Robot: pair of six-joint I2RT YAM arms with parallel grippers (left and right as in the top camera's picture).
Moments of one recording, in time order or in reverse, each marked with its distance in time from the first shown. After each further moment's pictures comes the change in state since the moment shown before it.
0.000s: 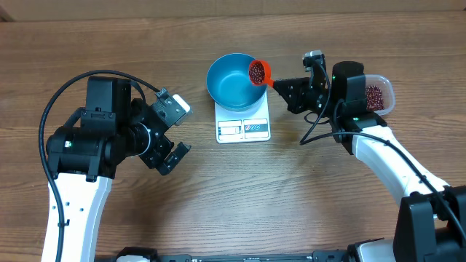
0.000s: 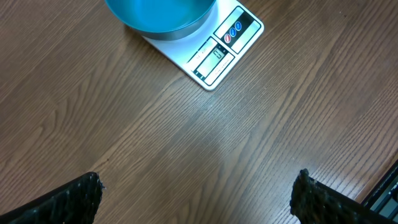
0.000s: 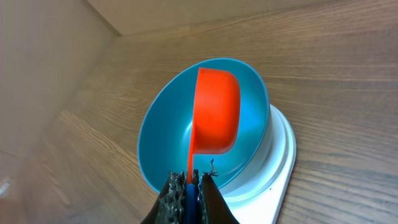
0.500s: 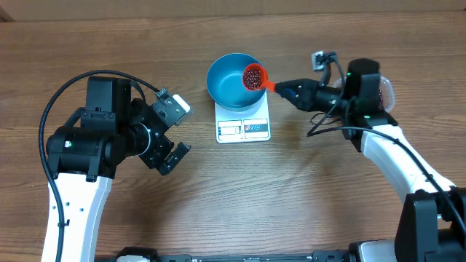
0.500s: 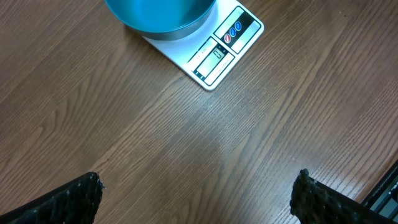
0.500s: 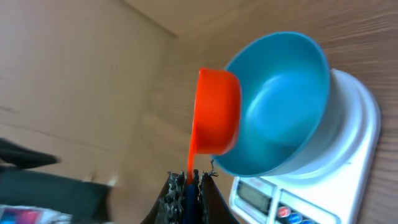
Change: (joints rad) left arm 0.000 0.000 0.000 0.000 0.000 0.000; right arm -0.072 0.000 0.000 0.017 -0.277 0.245
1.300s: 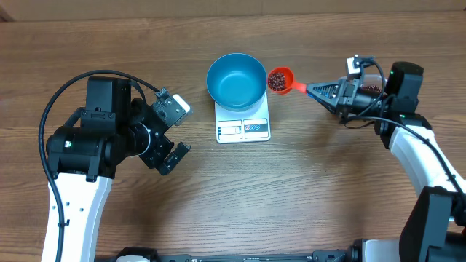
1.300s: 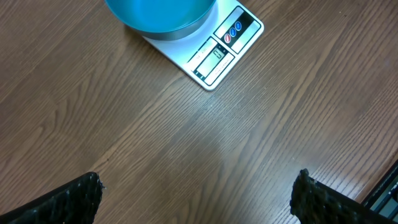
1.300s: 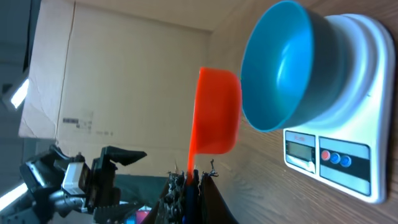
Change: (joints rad) left arm 0.000 0.000 0.000 0.000 0.000 0.000; right arm -0.250 0.000 0.000 -0.071 -0.393 0.259
